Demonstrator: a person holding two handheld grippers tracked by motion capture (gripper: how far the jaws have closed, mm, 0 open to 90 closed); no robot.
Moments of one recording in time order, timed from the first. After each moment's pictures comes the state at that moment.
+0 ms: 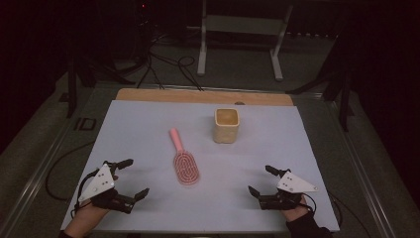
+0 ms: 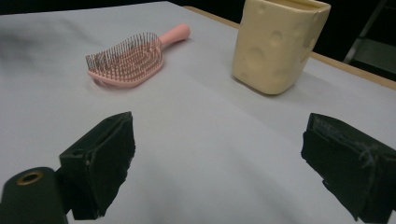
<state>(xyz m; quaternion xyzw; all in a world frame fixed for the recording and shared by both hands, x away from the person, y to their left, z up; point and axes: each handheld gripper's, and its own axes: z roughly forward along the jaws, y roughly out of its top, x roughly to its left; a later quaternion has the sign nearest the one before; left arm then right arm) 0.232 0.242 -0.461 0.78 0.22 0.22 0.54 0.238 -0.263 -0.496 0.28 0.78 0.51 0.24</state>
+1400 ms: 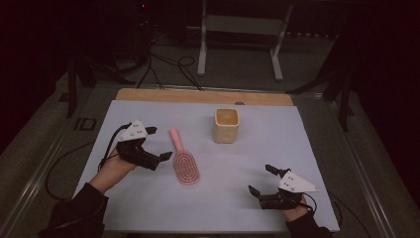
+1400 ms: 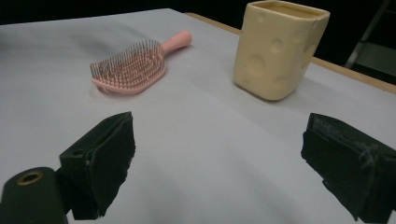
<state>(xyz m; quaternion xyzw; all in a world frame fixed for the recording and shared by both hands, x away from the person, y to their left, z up) 0.329 0.183 -0.412 0.83 0.25 0.15 0.48 0.238 -0.263 -0.493 0.28 0.77 0.52 0.24</state>
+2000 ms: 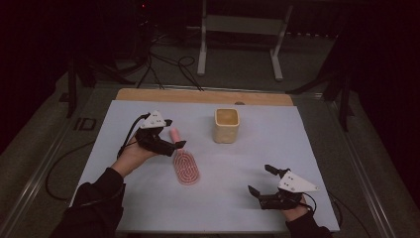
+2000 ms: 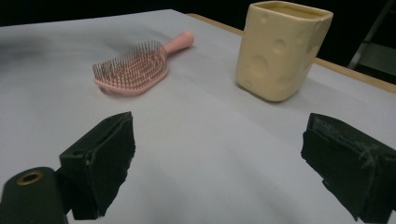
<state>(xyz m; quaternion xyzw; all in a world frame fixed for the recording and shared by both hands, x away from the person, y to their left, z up) 0.375 0.150 -0.425 0.84 0.25 0.16 0.46 0.239 -0.263 -0.494 0.28 0.77 0.52 0.23</state>
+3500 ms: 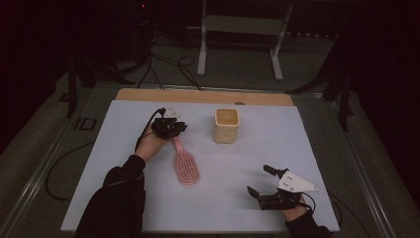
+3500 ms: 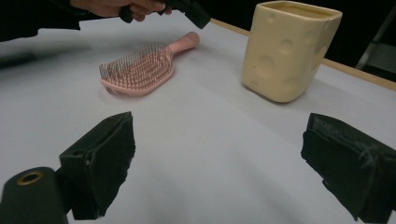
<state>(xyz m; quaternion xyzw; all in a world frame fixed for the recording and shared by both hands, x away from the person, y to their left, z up) 0.448 0.127 -0.487 0.86 0.31 0.16 0.37 0.240 -0.262 -0.495 0.27 0.77 0.53 0.22</state>
